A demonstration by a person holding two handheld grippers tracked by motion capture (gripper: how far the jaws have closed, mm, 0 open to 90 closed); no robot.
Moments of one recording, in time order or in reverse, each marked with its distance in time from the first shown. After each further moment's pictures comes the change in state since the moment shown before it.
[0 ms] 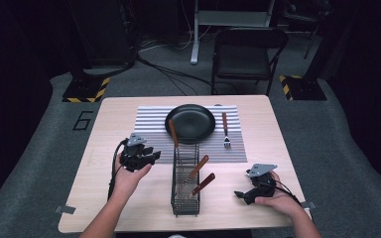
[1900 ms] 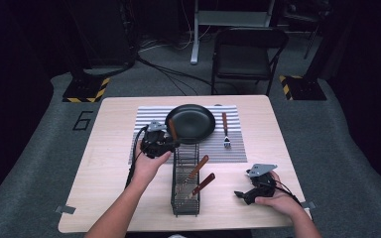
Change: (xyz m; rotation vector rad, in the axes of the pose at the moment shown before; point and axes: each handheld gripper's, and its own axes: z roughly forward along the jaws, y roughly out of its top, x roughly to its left) left arm -0.032 0.047 0.031 -0.044 -0.094 0.017; right arm 0.000 0.000 0.000 0.001 0.000 0.000
